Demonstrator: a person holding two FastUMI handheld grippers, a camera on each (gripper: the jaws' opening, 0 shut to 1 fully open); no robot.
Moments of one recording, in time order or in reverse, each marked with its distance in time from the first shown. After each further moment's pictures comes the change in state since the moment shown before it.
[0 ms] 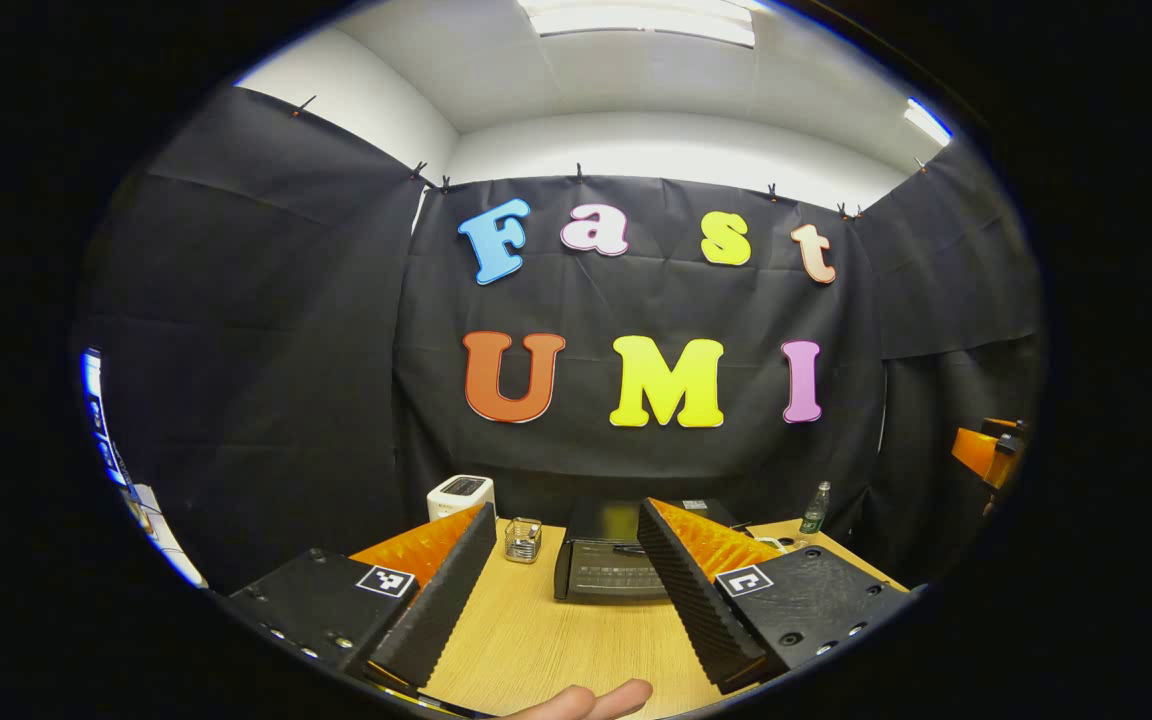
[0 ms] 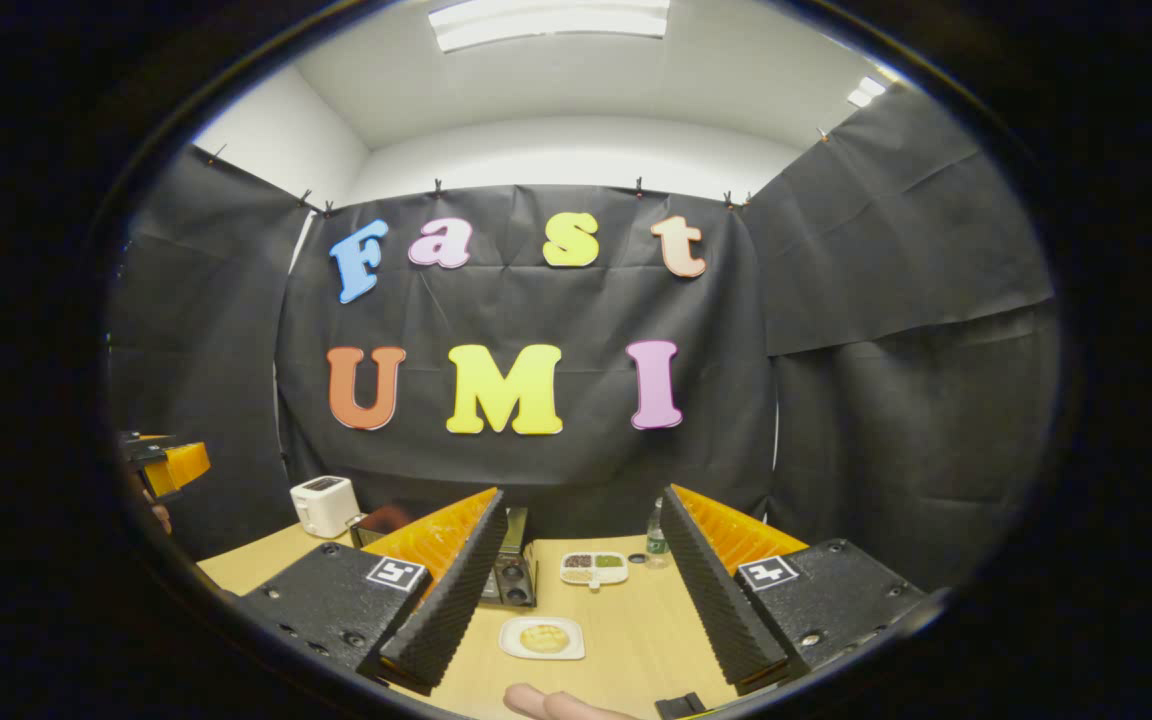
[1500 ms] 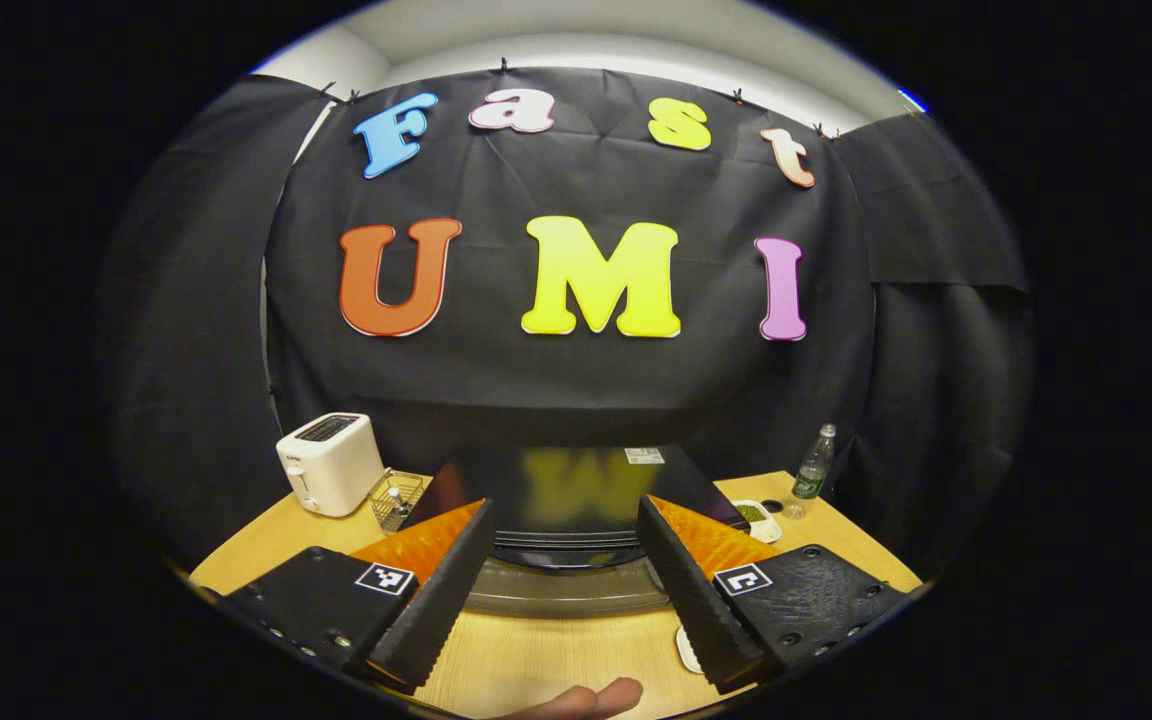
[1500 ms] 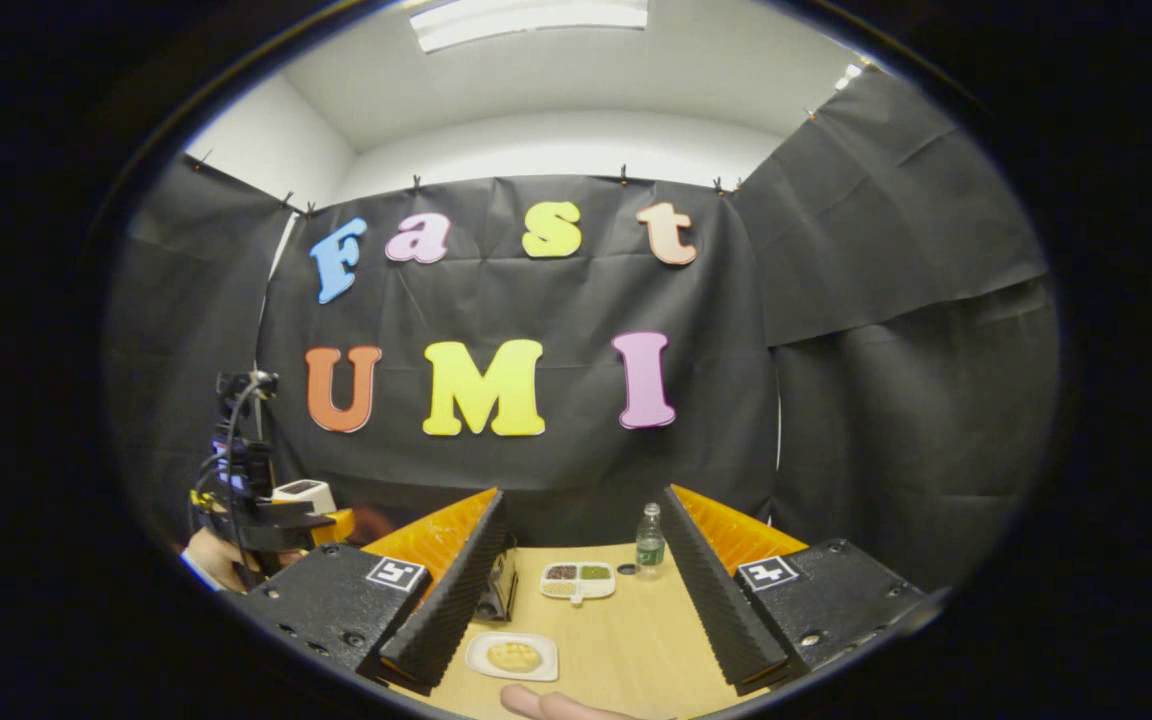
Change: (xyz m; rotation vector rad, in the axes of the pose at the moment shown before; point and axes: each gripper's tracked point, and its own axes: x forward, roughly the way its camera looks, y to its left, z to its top) left arm 0.216 -0.130 -0.148 0.030 0.255 -0.162; right arm 0.072 -0.047 -0.032 0.041 0.007 0.013
